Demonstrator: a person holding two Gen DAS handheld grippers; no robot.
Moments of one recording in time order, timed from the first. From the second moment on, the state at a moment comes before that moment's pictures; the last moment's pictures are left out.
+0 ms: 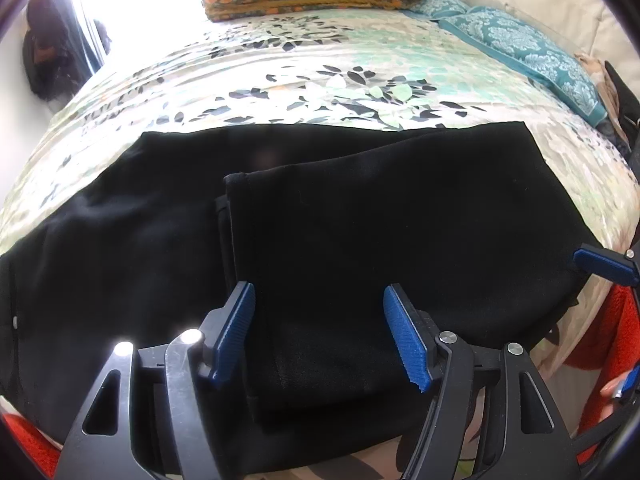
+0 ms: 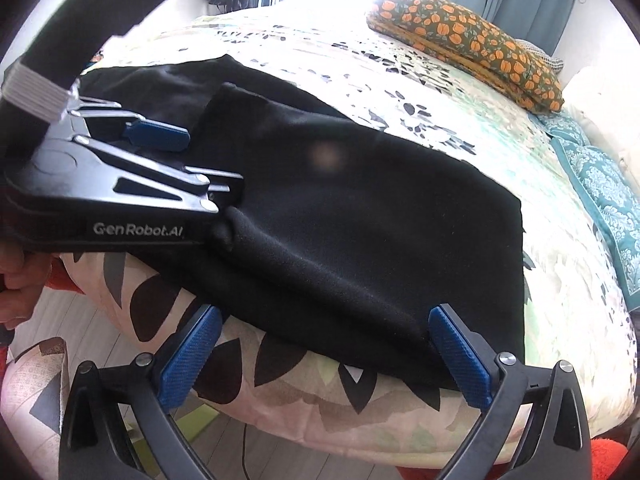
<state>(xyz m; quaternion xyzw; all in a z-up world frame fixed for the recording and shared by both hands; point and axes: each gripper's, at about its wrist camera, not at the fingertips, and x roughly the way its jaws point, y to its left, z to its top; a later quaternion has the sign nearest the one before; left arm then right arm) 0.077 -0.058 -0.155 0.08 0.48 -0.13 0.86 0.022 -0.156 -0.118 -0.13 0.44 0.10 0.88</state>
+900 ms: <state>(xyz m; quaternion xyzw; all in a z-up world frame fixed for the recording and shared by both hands) 0.071 -0.009 -0.124 -0.03 0.45 -0.10 0.89 0.018 -0.170 -0.088 -0.13 0.38 0.06 0.92</state>
